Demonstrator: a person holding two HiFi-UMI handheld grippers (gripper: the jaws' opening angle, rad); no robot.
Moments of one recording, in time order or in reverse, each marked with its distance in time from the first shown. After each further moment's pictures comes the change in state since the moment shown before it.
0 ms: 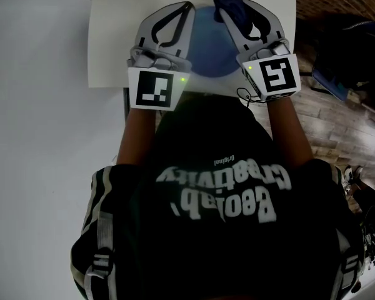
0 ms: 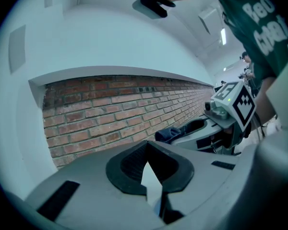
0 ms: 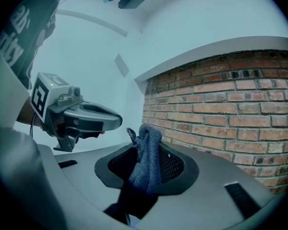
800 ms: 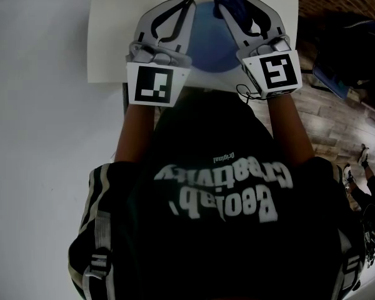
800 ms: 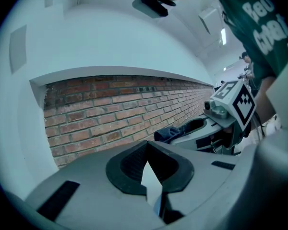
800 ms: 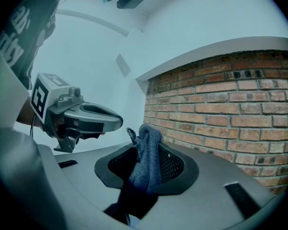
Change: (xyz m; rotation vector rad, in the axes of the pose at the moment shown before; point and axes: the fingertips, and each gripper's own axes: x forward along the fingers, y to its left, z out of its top) left arm -0.024 0.015 -0.009 -0.002 -0.018 -0.002; right arm 0.012 0.030 0.004 -0.023 0.008 0.006
